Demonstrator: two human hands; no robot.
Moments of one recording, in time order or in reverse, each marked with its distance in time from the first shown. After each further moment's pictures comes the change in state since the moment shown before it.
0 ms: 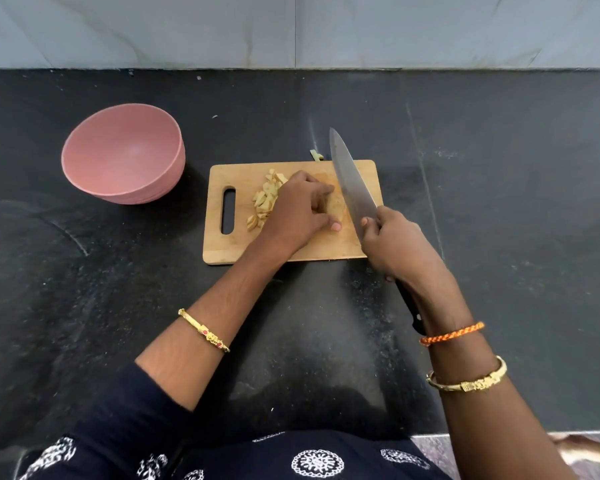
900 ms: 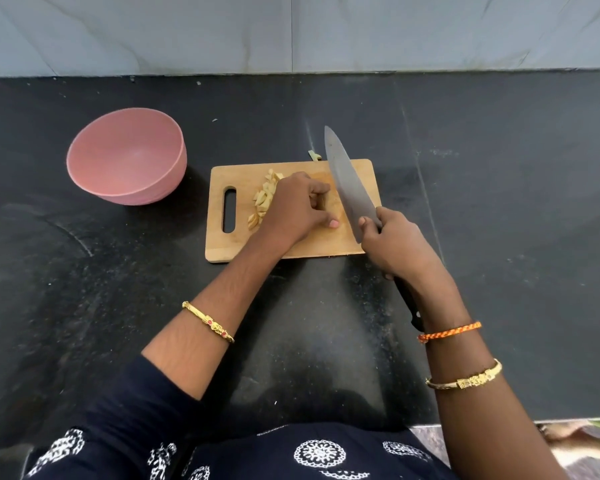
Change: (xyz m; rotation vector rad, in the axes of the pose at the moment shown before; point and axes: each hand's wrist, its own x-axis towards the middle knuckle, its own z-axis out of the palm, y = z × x) left_hand 0.002 0.004 -0.004 0.061 -0.018 -0.053; right_hand -0.005 0.003 0.001 0.065 -0.036 0.034
